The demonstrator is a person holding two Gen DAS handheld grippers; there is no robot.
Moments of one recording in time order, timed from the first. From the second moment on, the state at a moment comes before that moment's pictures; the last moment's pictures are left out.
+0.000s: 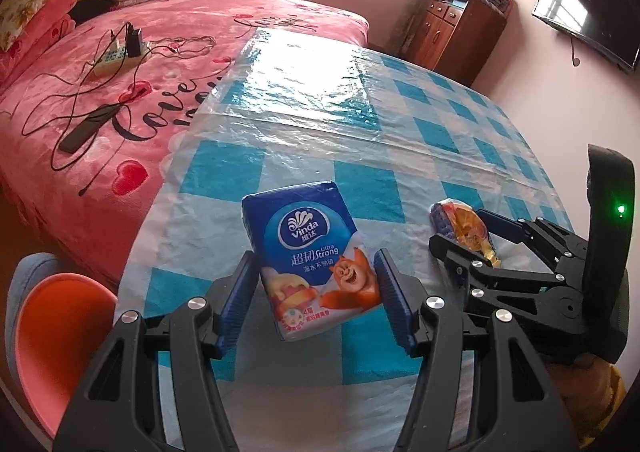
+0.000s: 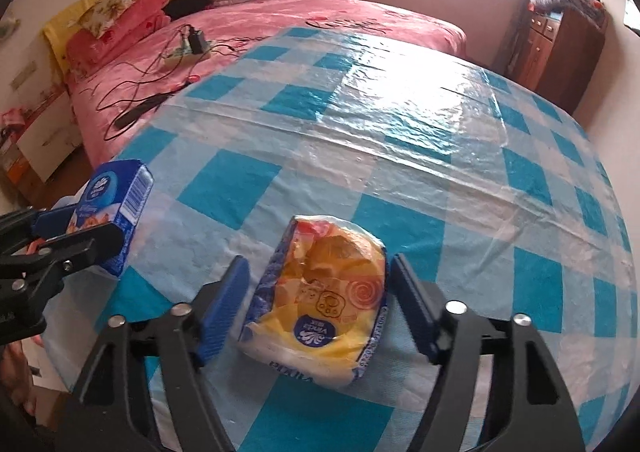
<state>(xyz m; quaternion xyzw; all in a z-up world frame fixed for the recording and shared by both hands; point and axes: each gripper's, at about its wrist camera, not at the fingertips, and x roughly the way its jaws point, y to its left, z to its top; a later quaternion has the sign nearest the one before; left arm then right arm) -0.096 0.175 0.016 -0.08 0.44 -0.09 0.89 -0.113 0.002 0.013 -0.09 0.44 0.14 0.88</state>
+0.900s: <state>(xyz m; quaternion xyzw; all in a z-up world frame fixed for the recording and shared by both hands) -0.124 0.209 0.030 -0.08 0.41 -0.05 0.91 -0.135 0.022 0.037 -0.07 0.41 0.17 0.90</state>
